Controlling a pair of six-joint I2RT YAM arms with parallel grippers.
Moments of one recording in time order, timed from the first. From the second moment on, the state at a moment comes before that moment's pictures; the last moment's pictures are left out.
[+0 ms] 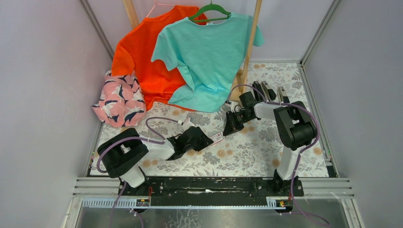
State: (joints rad) left arm -0.91 1.59 0.49 0.42 -0.14 -1.31; right arm 0.35 1.88 1.00 -0.38 -0.78 0.07
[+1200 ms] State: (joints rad) left arm -0.89 1.48 0.46 0.39 -0.12 -1.22; right arm 0.34 1.88 1.02 -0.43 -0.78 0.04
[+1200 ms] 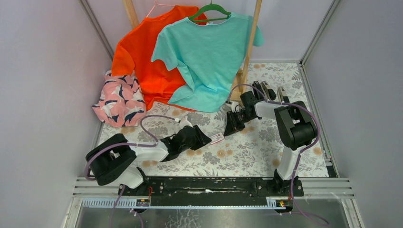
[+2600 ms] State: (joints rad) left arm -0.89 1.60 0.59 0.23 -0.18 -1.17; right arm 0.38 1.89 1.03 -0.43 -0.72 0.03
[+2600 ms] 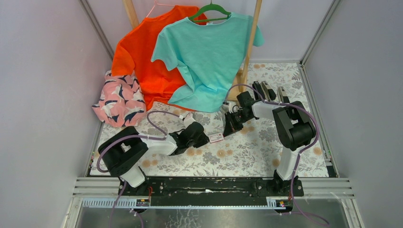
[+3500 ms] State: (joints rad) left arm -0.89 1.63 0.64 0.20 -0.18 -1.12; right arm 0.38 1.89 1.03 -0.43 -0.72 0.03
